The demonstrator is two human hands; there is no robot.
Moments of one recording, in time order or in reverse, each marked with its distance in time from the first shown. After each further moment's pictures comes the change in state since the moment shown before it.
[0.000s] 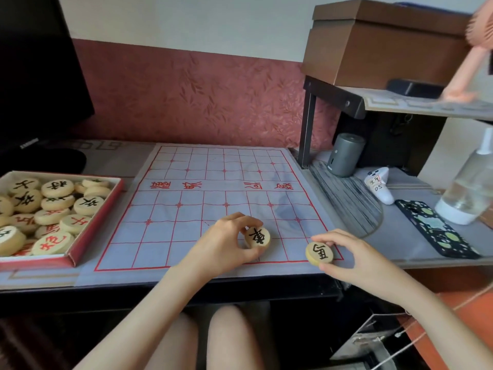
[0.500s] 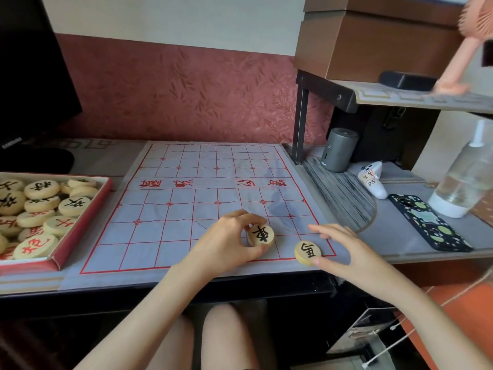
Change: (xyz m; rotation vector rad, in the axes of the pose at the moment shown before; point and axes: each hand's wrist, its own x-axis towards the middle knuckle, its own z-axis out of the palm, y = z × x) left_hand 0.010 0.011 0.012 0.007 -0.026 0.023; right_hand -0.003 0.011 0.002 -0.019 0.048 0.020
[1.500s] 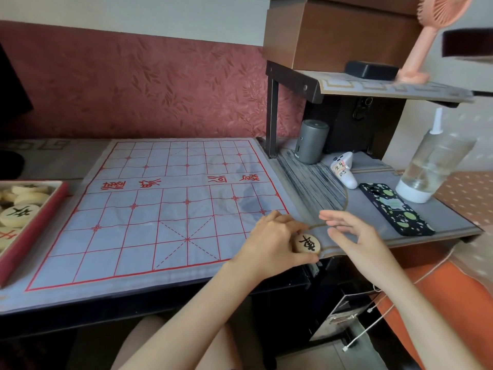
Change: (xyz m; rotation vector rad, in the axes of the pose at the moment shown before) left_hand 0.042 0.069 0.083 0.075 -0.119 0.193; right_hand -0.019 0.026 -0.027 0.170 0.315 0.197
